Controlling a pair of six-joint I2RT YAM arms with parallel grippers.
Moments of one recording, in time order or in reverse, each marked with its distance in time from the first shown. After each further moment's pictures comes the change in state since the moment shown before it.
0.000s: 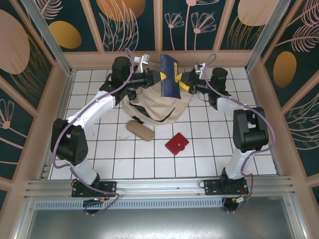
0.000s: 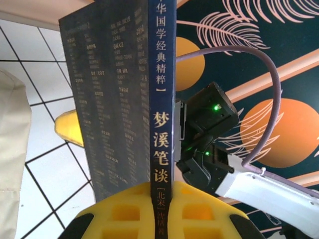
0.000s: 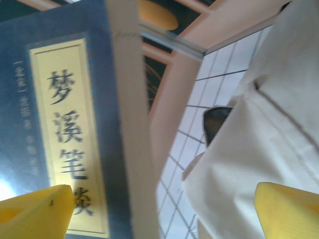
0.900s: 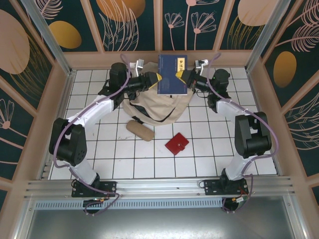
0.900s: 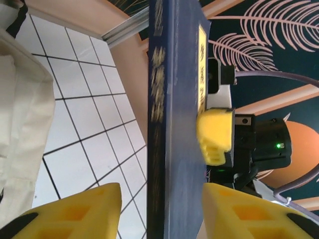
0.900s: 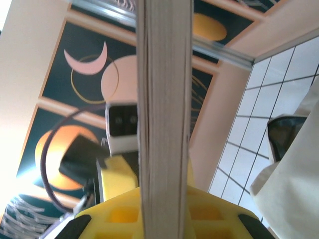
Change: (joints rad) left arm 0.040 -0.032 -0.185 0.170 -0.049 -0.127; right arm 0.044 -0.092 -0.055 0.237 0.089 0.318
